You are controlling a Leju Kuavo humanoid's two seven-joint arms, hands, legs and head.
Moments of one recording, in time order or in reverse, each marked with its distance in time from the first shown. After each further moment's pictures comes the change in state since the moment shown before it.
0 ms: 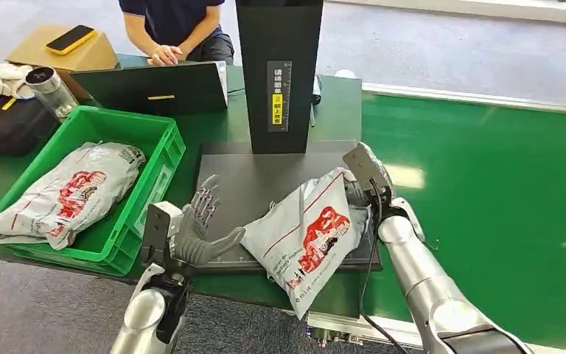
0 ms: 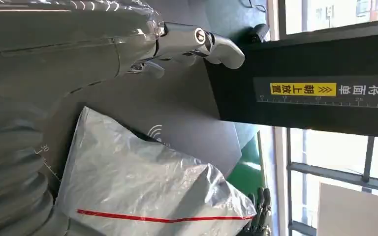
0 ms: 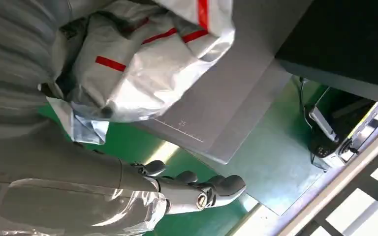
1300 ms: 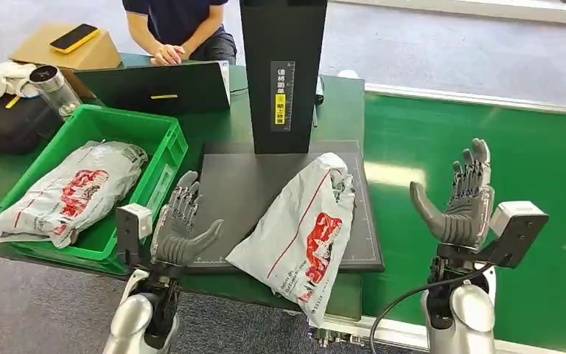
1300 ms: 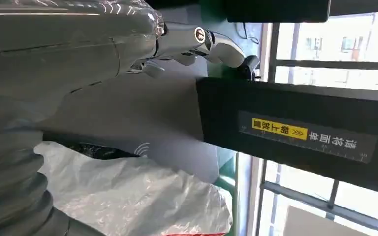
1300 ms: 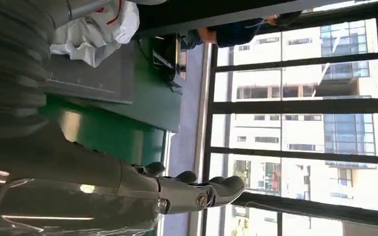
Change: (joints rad) left arm 0.044 -0.008 0.035 -0.081 0.073 0.056 -0.010; right arm 0.550 0.051 -0.261 -1.036 -0.400 0.018 -0.110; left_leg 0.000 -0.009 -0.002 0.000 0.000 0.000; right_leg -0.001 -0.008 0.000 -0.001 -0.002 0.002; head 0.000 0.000
